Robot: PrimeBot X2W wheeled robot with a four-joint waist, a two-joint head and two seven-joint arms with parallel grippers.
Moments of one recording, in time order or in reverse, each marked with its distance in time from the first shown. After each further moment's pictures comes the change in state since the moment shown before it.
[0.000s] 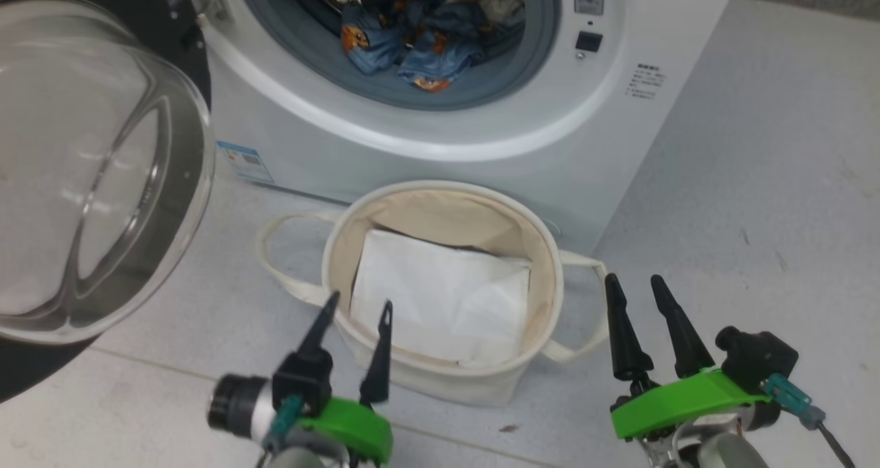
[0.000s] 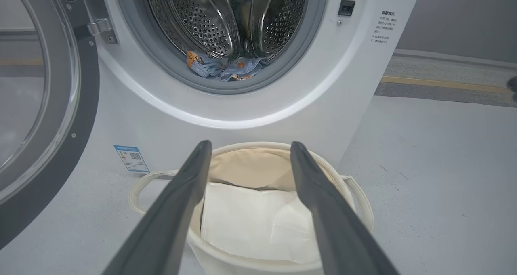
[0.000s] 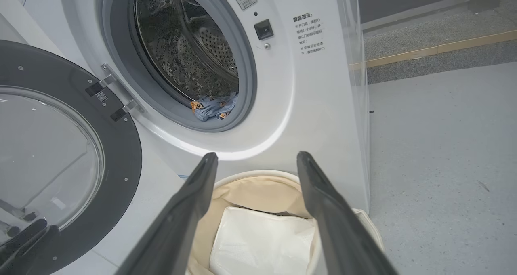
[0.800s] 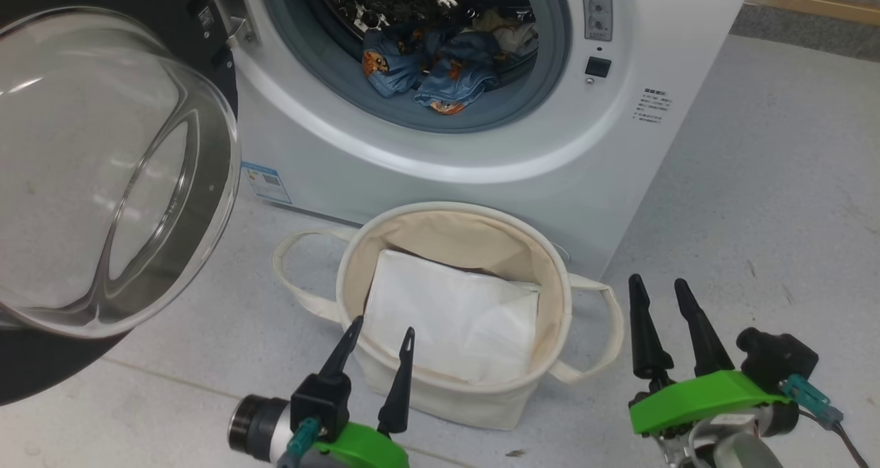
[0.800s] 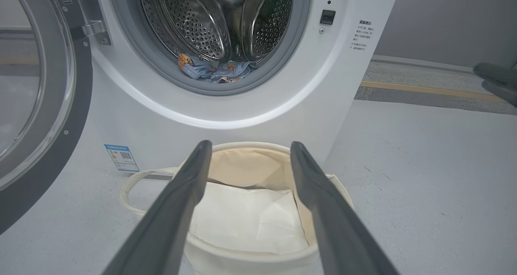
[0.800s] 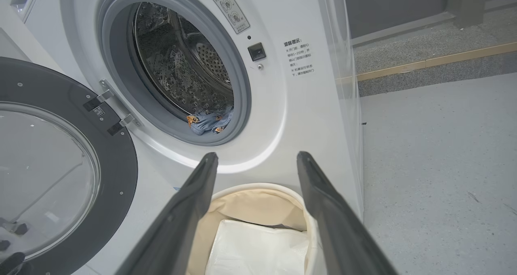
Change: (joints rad) left arm 0.021 0.000 -0.049 0.002 -0.035 -0.016 0.000; right arm -0.002 0.000 -0.058 0.028 0.009 0.000 0.000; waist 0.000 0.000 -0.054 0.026
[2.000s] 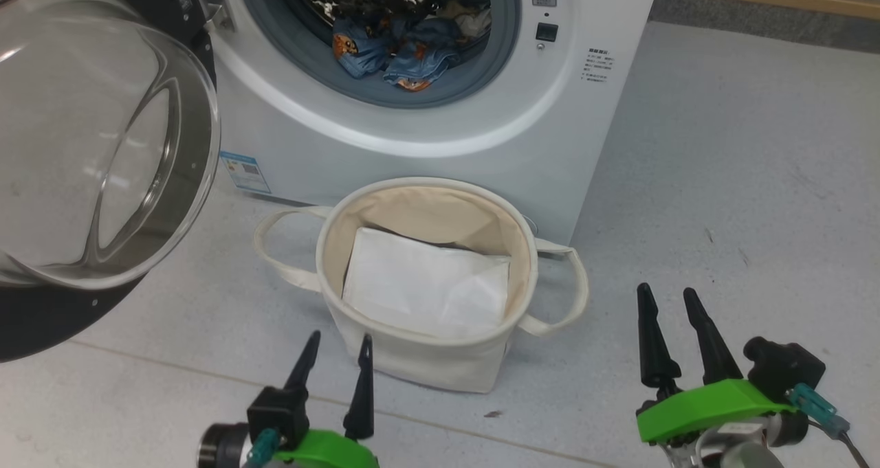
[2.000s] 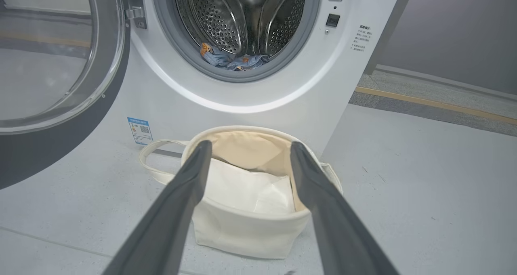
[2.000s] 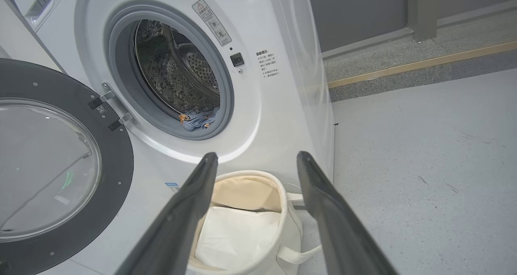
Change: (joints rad) left arm 0.060 -0.003 0.117 -0.026 -0.046 -0.020 0.000; right arm 0.025 -0.003 -0.019 -0.007 -0.016 0.000 0.000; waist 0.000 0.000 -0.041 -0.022
